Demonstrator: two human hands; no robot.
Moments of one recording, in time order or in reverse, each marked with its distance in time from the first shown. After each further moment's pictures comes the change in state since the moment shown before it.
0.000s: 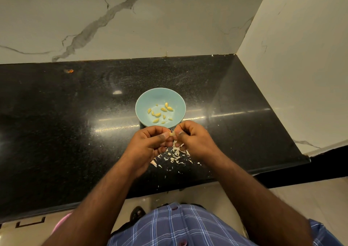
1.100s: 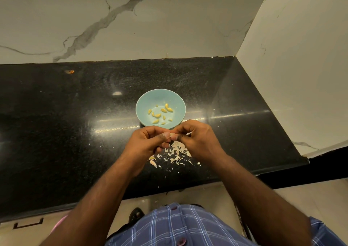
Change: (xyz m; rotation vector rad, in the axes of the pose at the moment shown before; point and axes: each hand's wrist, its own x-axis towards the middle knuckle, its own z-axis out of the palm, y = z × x) left_hand -0.005 0.007 -0.001 0.134 0.026 0.039; right_hand 0.007 0.008 -0.008 -0.317 0.113 -0.319
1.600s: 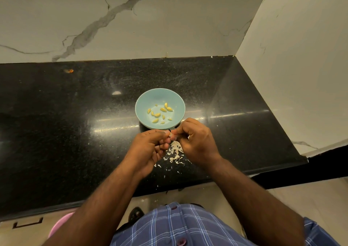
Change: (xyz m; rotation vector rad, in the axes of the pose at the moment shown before) left_hand 0.001 -0.002 0.018 -0.227 0.070 -0.188; right_hand -0.005 0.007 0.011 -0.109 0.192 -0.251
